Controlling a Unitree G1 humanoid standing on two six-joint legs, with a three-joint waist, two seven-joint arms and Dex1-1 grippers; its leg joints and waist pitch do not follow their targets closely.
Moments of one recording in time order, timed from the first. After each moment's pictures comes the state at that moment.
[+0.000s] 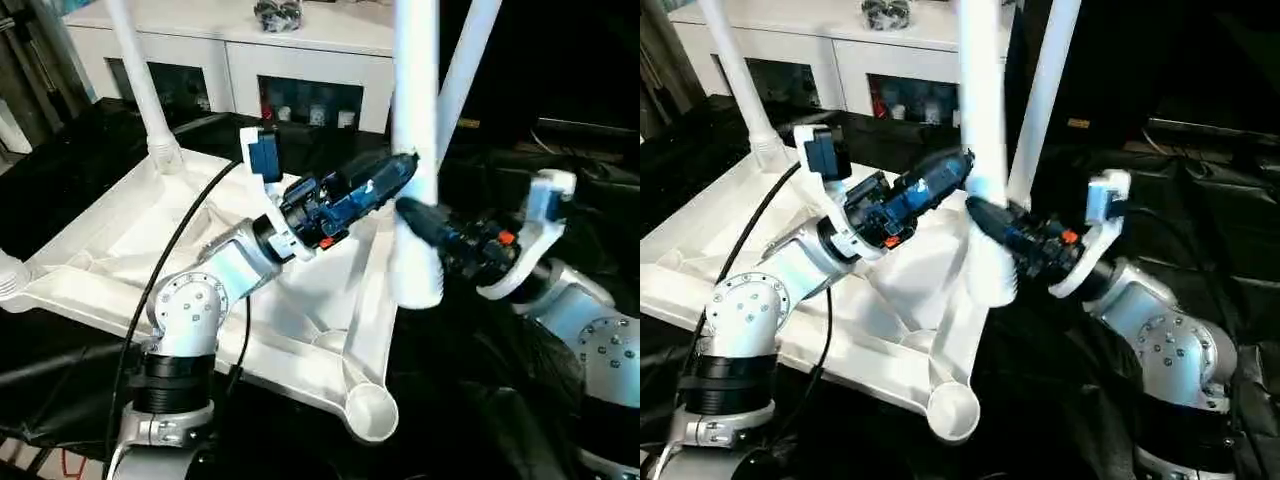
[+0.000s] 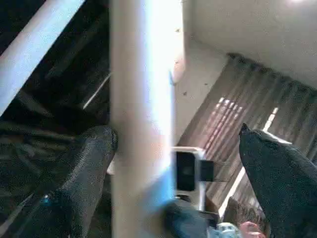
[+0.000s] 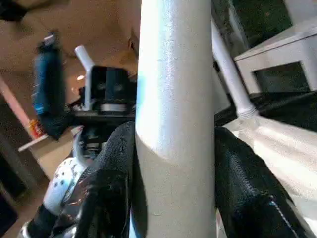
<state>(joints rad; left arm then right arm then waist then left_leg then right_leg) -0.53 0.03 0.06 -0.04 -0.96 0.74 -0.68 -0.33 -0.27 -0.24 -0.20 0.89 0.87 0.82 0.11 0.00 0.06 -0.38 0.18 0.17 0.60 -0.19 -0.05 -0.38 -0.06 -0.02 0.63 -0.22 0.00</state>
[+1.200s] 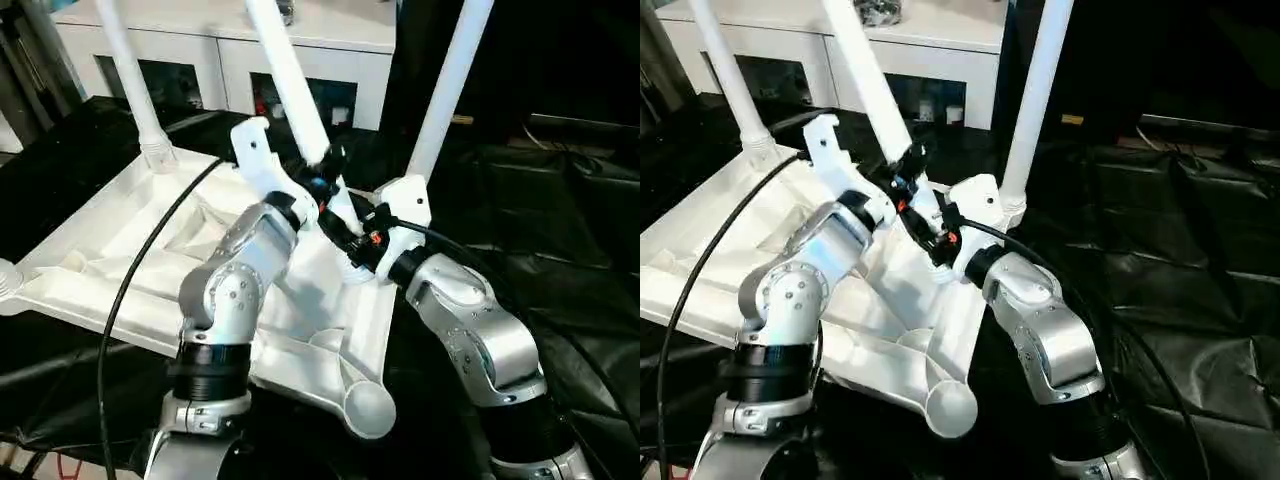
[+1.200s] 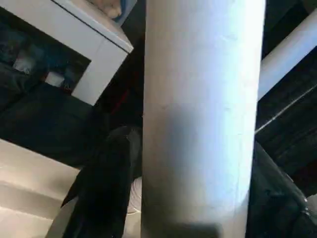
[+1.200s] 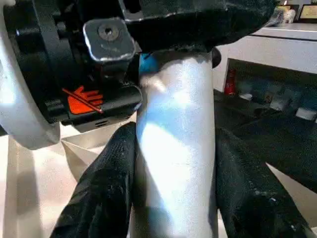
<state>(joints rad) -0.60 -0.13 0.11 0.01 -0.59 0.57 -0.01 -0.38 -0.09 0.20 -0.11 0.23 0.43 0.36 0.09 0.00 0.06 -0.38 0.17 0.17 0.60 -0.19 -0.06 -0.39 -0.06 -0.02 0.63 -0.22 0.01</state>
